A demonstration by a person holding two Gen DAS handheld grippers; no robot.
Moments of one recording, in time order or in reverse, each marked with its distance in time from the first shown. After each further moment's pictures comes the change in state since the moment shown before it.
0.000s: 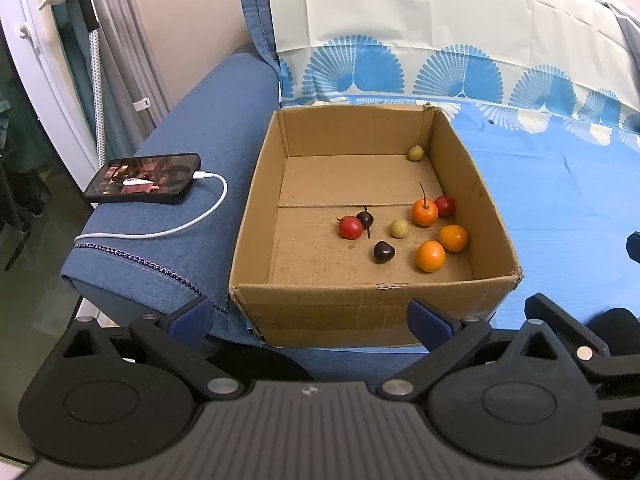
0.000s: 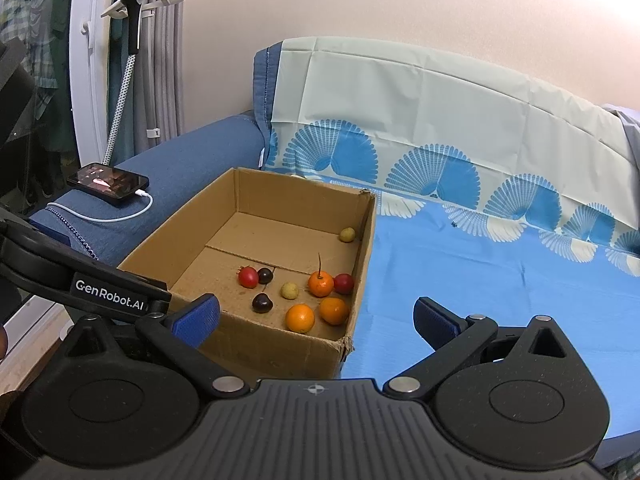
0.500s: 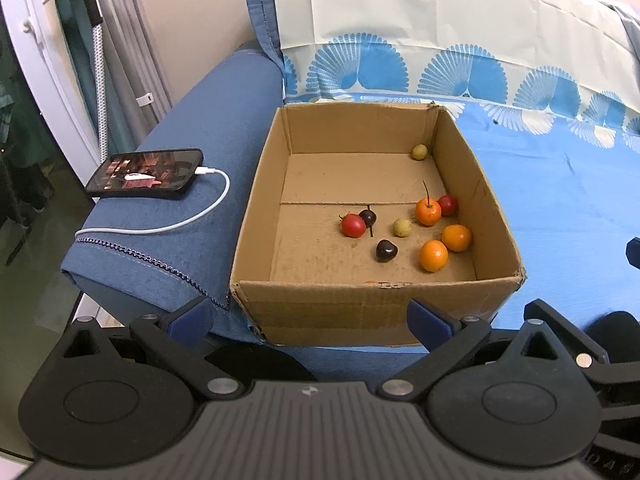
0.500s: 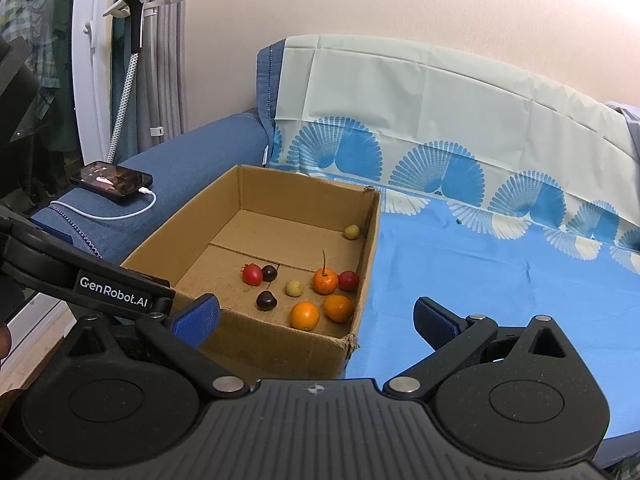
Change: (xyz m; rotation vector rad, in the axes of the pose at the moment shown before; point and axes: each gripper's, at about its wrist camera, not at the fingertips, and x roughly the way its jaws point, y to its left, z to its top) left arm 0.003 0.003 0.000 -0.016 0.005 0.006; right arm 0.002 0.000 -0.002 0.002 0.003 0.017
